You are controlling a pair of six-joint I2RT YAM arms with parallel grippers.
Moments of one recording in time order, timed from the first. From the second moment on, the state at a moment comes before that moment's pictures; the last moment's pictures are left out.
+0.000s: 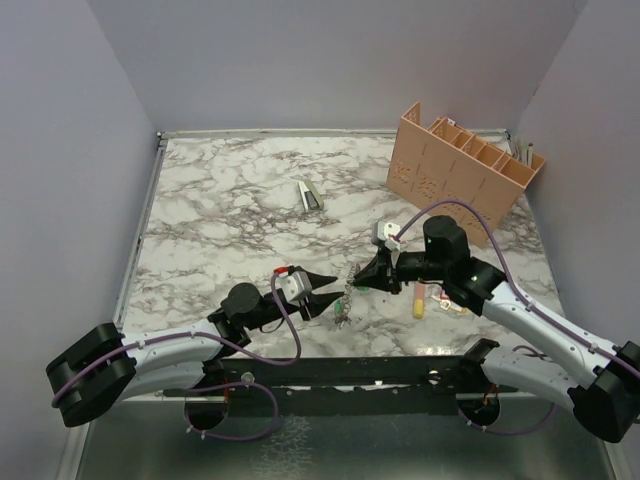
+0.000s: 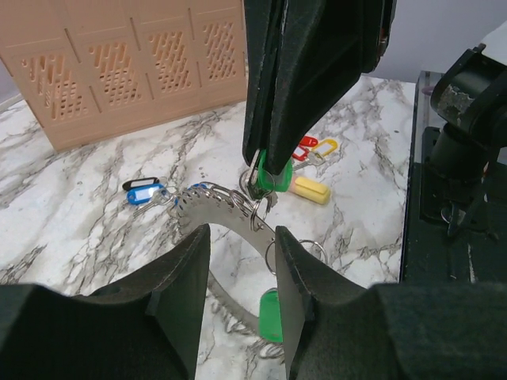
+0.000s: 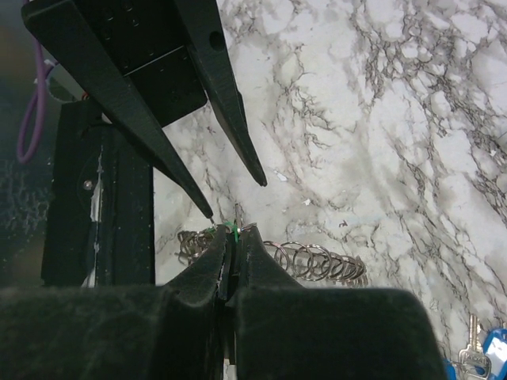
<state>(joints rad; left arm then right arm) -0.97 1.00 0.17 0.93 0.23 0.01 0.67 0.98 0.70 -0.11 -0.73 -0.24</state>
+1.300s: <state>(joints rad) -0.97 1.05 0.22 0.93 0.34 -0.04 0.67 0.77 0.54 -0.08 -0.69 -0.11</state>
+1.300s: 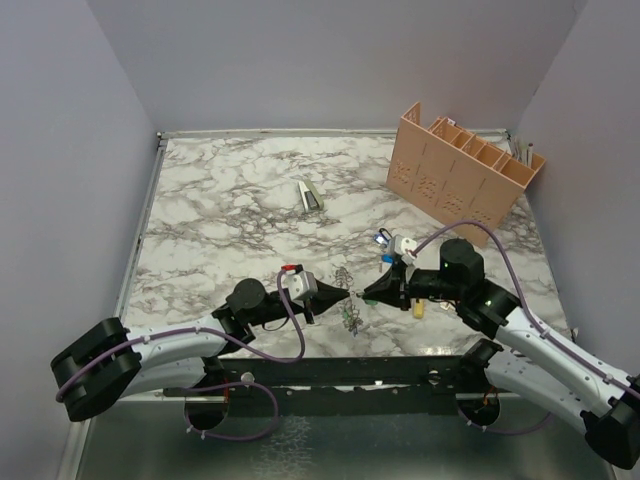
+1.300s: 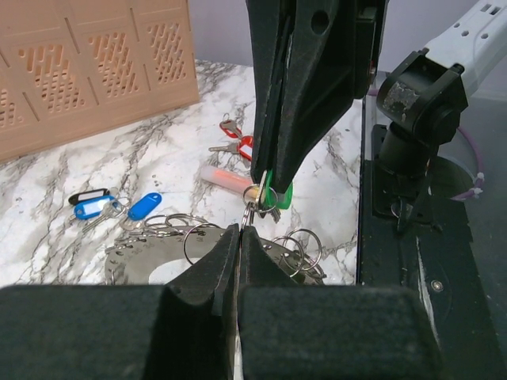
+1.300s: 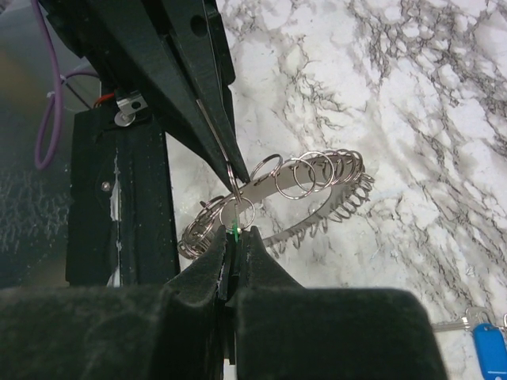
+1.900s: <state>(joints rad) -0.97 1.04 0.22 0.91 0.34 -0.05 0.67 0.88 0.48 0.07 -0.71 -0.02</state>
